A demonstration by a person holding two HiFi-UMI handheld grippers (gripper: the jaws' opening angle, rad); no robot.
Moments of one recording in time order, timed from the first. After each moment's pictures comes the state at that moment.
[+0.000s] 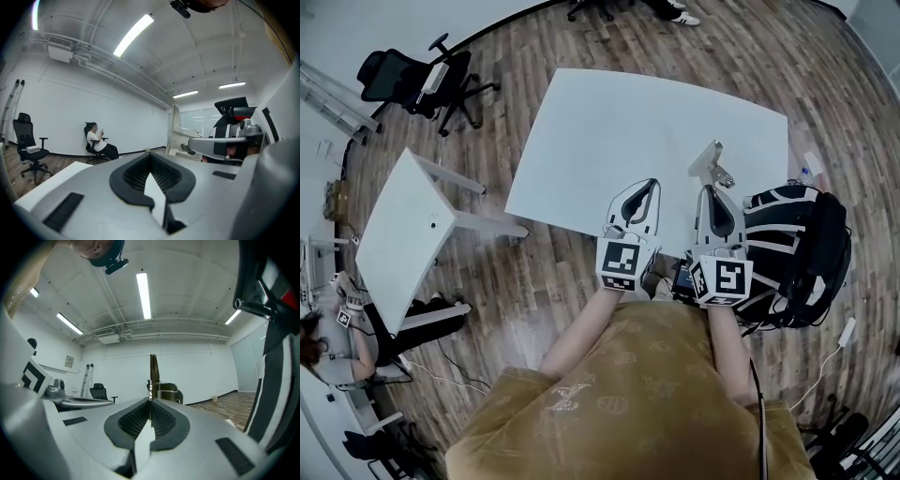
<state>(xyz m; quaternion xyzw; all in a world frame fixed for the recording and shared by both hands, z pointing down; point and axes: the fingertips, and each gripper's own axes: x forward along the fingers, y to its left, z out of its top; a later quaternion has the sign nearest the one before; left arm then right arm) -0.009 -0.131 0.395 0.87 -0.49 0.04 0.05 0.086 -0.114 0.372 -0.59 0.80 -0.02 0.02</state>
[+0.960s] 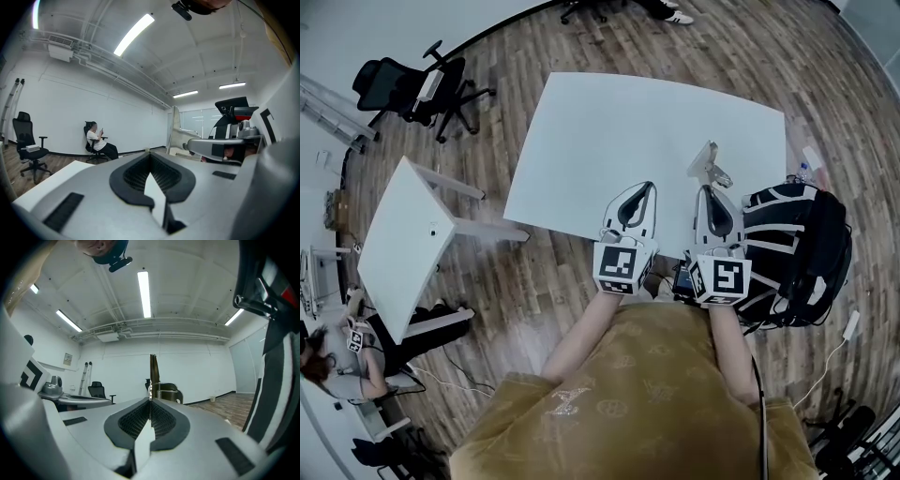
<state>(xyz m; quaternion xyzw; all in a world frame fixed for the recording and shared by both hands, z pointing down) -0.009 -0.131 0.398 0.87 -0.49 0.03 0.06 0.089 -0.116 0.375 -0.60 0.80 -0.02 0.01</state>
